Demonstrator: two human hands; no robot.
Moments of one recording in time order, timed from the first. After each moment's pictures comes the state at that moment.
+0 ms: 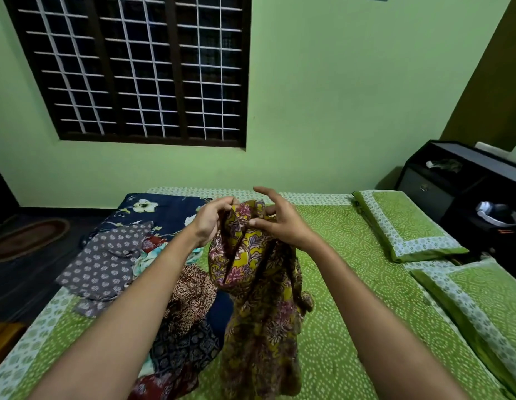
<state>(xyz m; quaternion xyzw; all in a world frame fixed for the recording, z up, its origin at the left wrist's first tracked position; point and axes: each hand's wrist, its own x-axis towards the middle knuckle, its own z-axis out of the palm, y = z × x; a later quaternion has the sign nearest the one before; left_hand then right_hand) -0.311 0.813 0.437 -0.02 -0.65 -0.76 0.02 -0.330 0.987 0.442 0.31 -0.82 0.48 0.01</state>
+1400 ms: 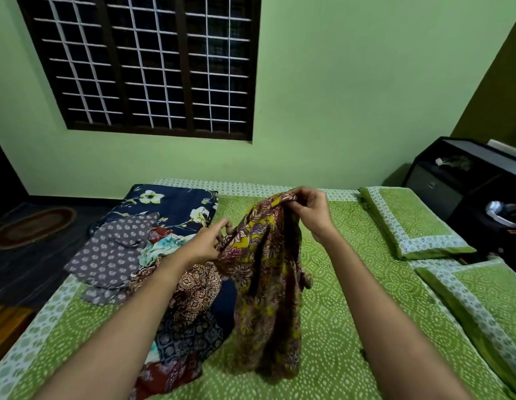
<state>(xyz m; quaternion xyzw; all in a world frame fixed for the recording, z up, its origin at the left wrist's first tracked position) -0.286 0.778 0.386 -0.01 -0.91 -0.40 -0.08 -0.360 1.004 0.428 0.16 -0.77 0.61 0.08</state>
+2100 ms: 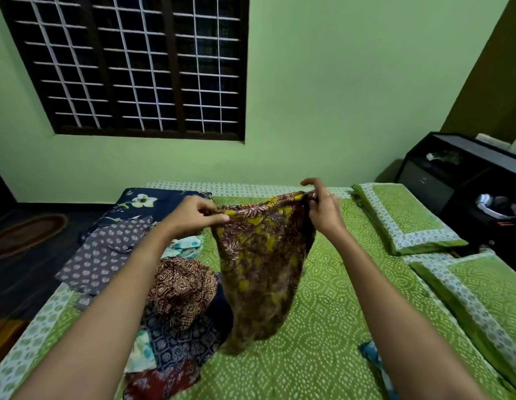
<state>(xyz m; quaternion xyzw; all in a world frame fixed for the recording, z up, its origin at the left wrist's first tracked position) -0.307 0.754 0.434 -0.07 -0.91 -0.41 0.02 -0.364 1.041 0.432 0.12 -0.89 0.40 0.20</state>
